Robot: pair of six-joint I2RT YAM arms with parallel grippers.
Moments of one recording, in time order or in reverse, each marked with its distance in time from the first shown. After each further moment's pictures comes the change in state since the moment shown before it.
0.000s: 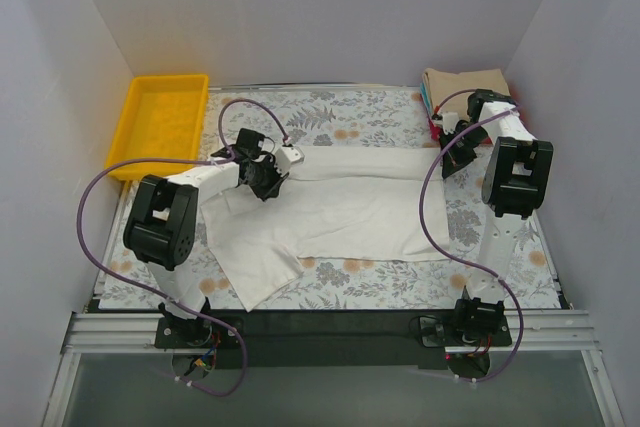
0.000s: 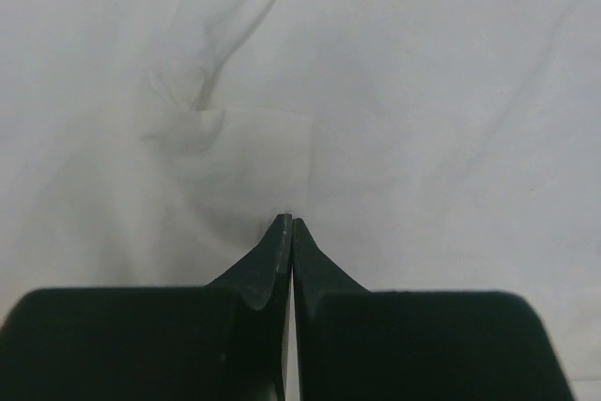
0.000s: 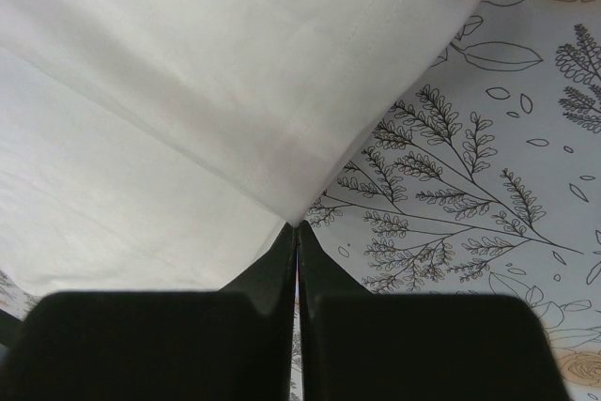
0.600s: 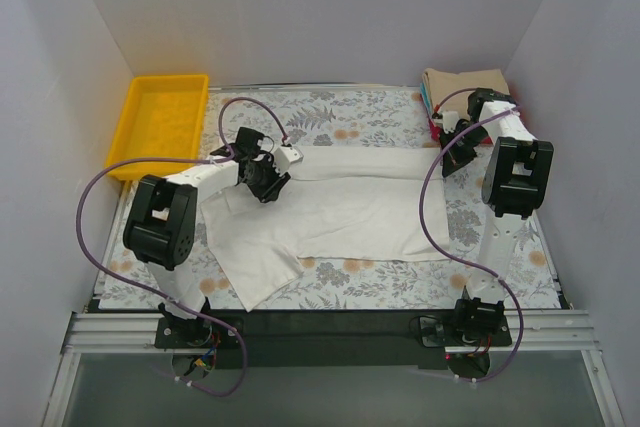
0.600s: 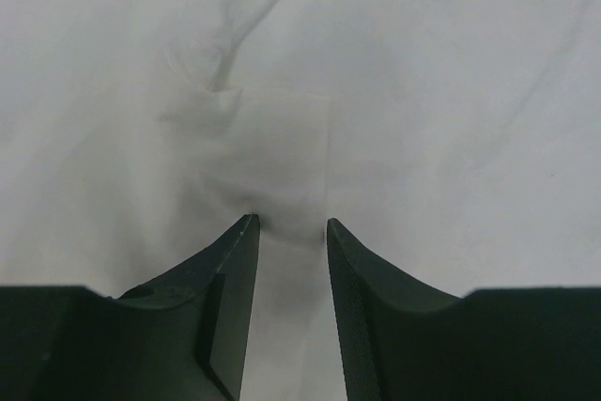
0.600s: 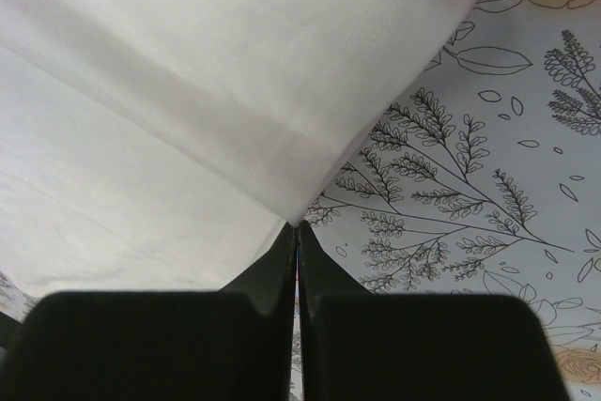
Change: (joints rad) left arm 0.004 -0.016 0.021 -0.043 -0.028 0.018; right arm 0.000 0.000 0.008 -0.001 0.000 0.000
